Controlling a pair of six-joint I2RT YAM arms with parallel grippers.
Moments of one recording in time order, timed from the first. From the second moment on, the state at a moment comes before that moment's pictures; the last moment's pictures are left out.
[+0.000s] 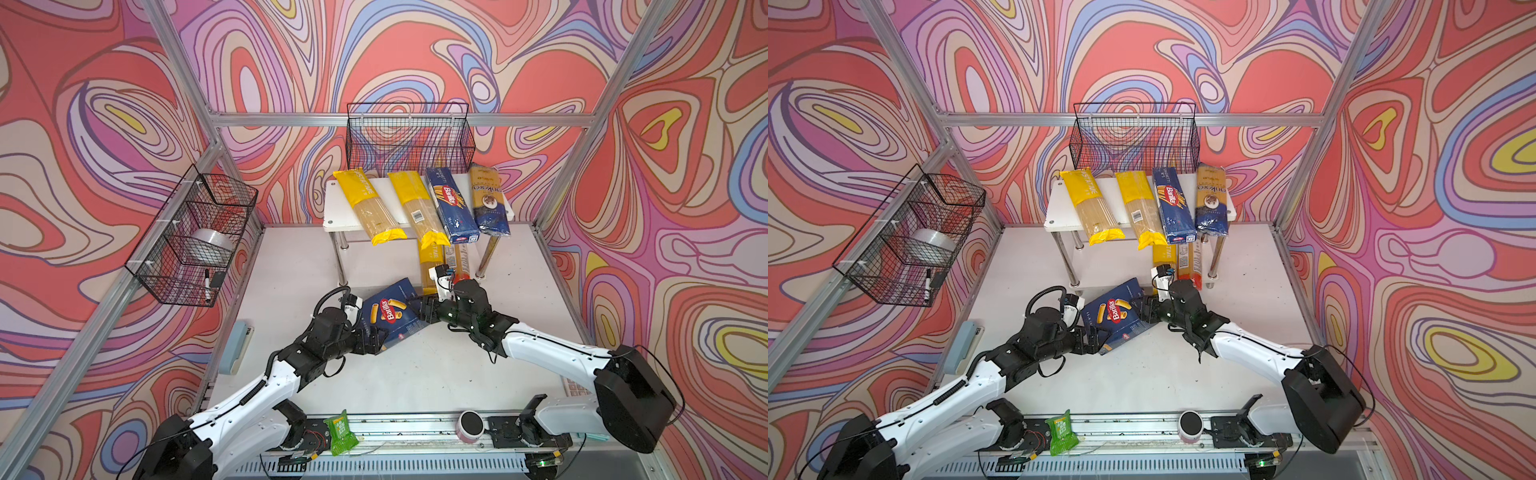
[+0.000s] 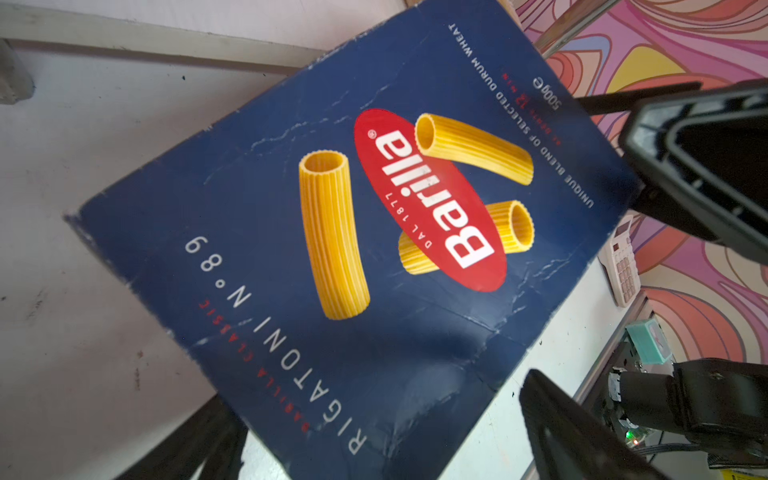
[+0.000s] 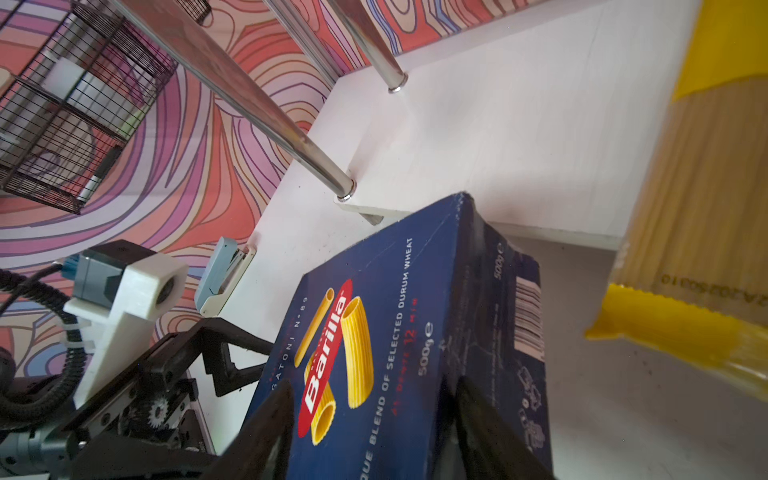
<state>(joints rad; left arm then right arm) -0.60 0.95 0.46 -0.11 0.22 -0.57 0.67 1.34 0.71 0.25 -0.25 0.59</state>
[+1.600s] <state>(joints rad) -0.58 1.10 0.67 0.15 0.03 -0.31 0.67 1.49 0.75 0.23 -0.20 0.58</state>
